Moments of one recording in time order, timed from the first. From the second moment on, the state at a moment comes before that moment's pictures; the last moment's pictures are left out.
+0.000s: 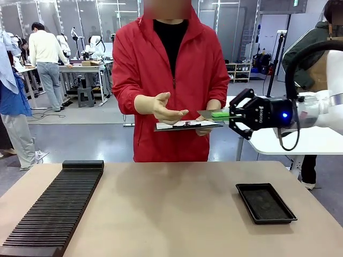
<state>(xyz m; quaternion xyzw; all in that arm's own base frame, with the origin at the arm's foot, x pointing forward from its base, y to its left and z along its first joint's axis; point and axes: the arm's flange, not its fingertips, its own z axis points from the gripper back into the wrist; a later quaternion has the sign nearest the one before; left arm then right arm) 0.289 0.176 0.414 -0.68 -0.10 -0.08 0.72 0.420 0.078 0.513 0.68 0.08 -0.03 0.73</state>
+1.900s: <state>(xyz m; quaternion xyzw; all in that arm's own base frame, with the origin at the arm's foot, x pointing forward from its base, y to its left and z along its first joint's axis) 0.289 0.176 0.414 -0.68 -0.10 -0.08 0.72 0.387 -0.167 0.362 0.58 -0.07 -0.07 0.81</state>
